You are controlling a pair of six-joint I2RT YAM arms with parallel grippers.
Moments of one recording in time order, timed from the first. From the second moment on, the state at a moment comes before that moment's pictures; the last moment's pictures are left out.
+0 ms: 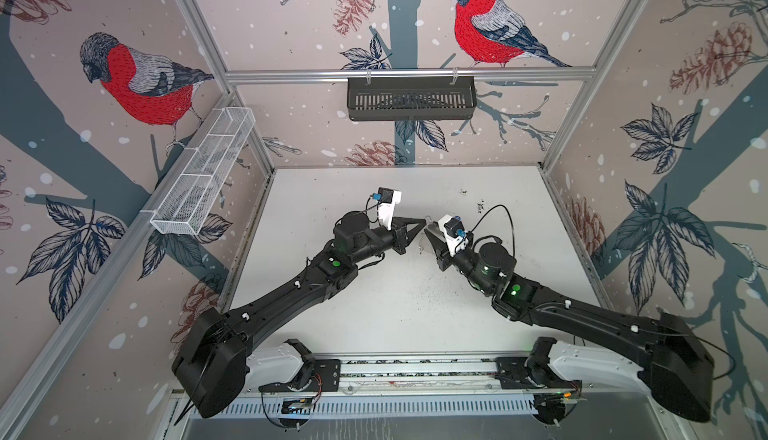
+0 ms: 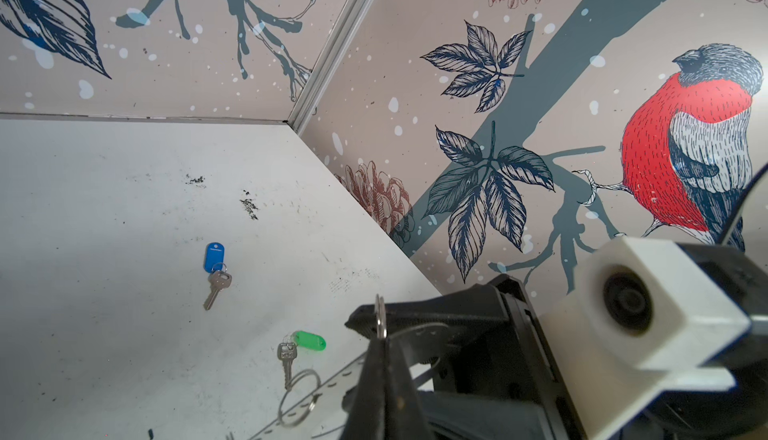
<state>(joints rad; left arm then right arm) -0.69 1.24 0.79 0.39 0.44 -0.57 0.91 1.10 0.58 0.48 0.21 -0.12</state>
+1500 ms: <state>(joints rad) -0.74 1.13 0.65 0.37 0.38 0.22 0.55 0.97 0.63 0.12 -0.02 0.12</state>
